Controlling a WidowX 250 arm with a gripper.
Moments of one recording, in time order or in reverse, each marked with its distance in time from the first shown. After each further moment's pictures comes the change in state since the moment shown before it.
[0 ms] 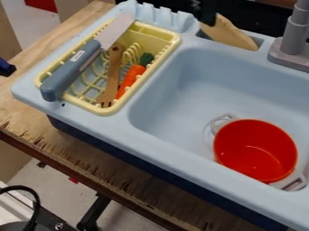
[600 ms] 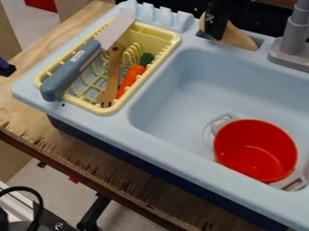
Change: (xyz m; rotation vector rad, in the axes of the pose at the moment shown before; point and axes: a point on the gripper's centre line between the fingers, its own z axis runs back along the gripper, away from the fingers) arm 0.005 -0.001 -0.034 0.110 -0.098 0.034
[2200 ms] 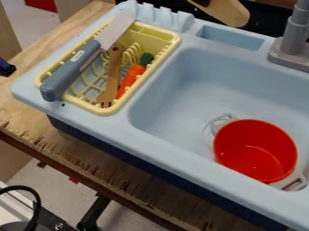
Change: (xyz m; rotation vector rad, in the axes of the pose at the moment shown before) arm 0.025 0.014 0.059 -0.116 -0.024 0.064
